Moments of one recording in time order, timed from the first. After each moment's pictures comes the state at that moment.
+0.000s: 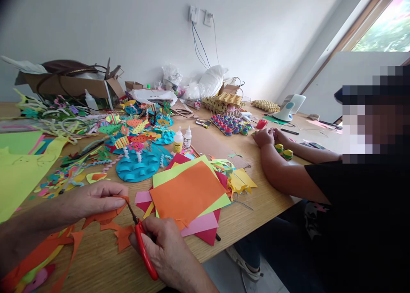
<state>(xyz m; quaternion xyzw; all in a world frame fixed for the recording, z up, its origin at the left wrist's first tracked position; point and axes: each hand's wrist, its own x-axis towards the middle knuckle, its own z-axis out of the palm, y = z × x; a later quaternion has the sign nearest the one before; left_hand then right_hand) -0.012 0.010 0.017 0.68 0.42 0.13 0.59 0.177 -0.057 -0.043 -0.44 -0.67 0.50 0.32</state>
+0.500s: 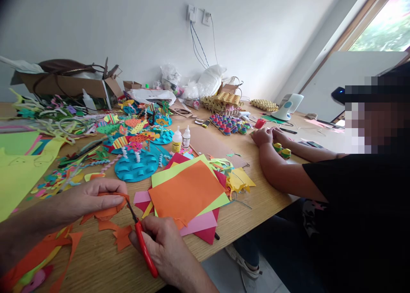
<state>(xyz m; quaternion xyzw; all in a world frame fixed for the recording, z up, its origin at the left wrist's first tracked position) -0.015 0.012 0.016 0.69 0.43 0.16 0.56 0.177 -0.057 -0.043 -0.43 -0.64 0.55 0.32</state>
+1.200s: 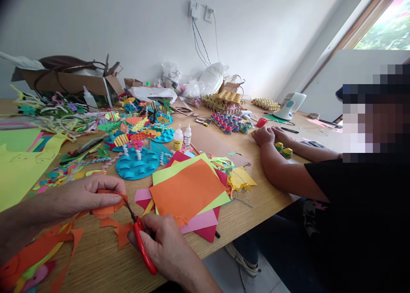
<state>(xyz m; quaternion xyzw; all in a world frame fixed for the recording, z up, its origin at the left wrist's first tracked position) -0.022 0.017 0.015 0.71 0.45 0.13 0.53 0.178 -0.054 -0.044 -0.44 -0.69 0.49 0.30</state>
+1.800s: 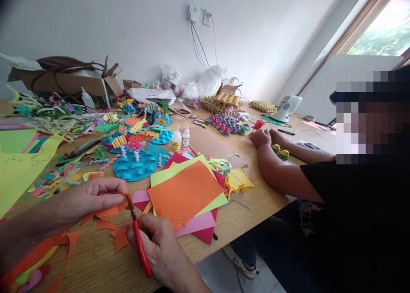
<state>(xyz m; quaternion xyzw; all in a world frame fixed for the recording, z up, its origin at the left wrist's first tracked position) -0.009 0.005 0.012 0.60 0.42 0.23 0.65 0.169 -0.057 -0.053 -0.43 -0.60 0.56 0.36</state>
